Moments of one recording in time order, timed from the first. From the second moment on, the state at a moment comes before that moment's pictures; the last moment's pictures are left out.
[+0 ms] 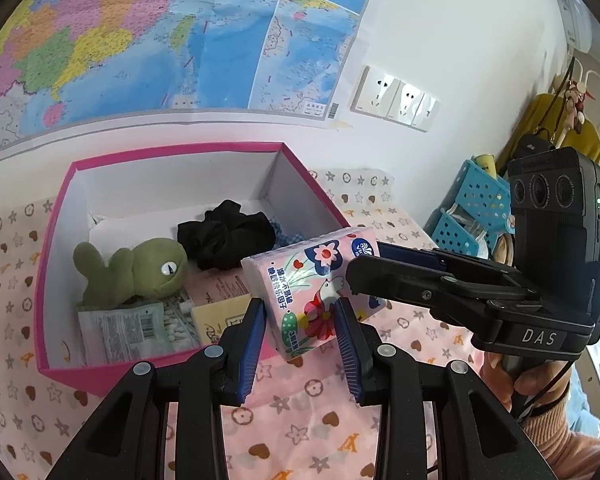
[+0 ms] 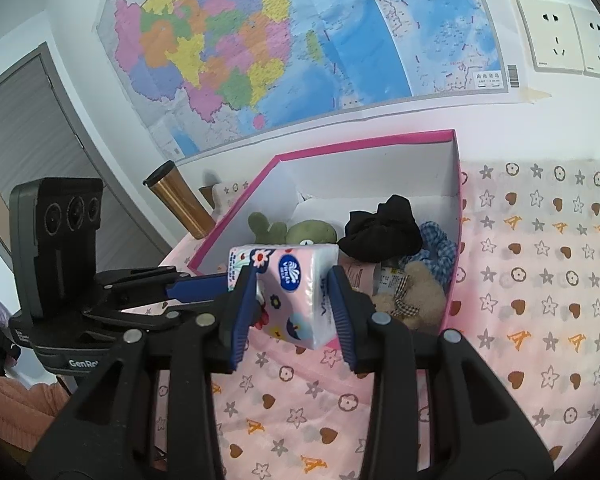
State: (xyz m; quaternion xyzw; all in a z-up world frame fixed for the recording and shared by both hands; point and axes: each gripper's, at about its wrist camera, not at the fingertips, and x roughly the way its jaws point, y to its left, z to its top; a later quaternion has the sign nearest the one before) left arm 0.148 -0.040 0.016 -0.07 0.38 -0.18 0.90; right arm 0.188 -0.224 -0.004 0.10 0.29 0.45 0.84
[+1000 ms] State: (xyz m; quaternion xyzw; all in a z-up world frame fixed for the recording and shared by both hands) left arm 0.198 -0.043 -0.005 -0.06 0.41 -0.15 0.90; right arm 0.243 -0.208 -0.018 0.11 0.33 0.41 0.85
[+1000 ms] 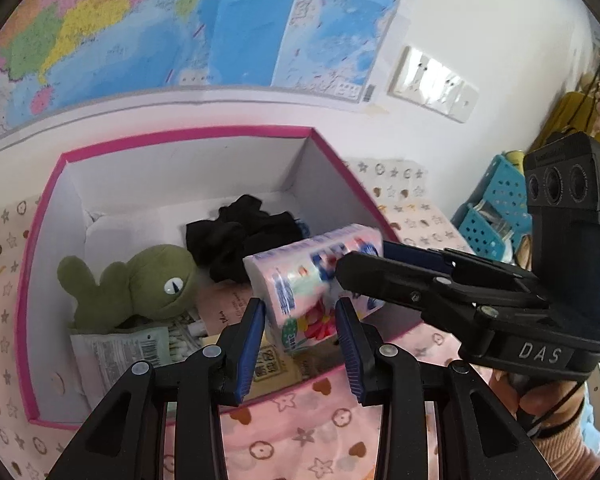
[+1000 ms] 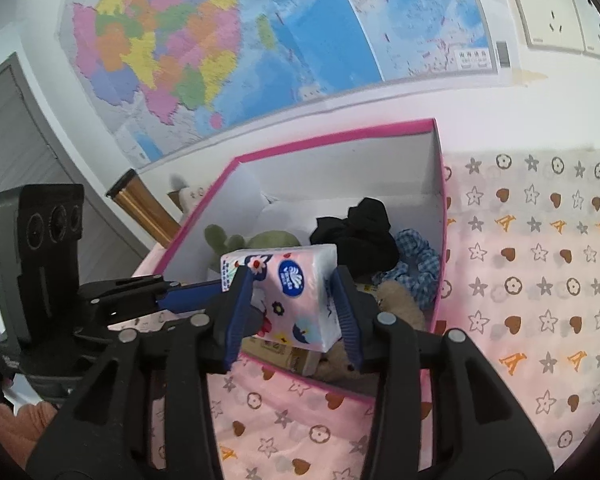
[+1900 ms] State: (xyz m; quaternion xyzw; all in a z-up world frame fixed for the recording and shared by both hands) left arm 0.076 -0.003 -0.021 -0.03 0.32 0.01 0.95; right arm 0.112 -0.196 -0.056 0.00 0.25 0.33 0.91
